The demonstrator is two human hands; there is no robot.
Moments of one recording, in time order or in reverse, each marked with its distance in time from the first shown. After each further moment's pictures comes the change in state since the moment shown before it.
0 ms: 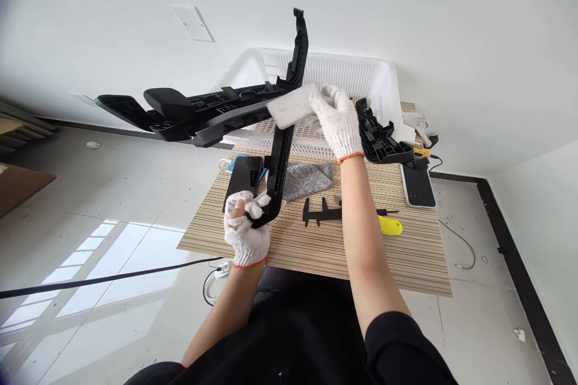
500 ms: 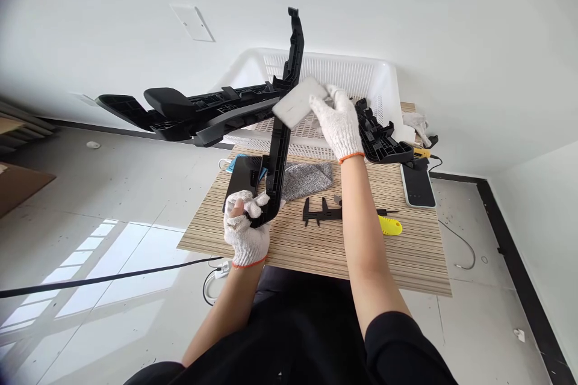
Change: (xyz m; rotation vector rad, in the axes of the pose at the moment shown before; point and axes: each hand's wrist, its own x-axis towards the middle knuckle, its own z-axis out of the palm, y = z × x) left_hand 0.000 0.002 0.001 0.041 0.028 -0.018; right_hand 0.001 0.002 0.000 0.042 0.012 -0.018
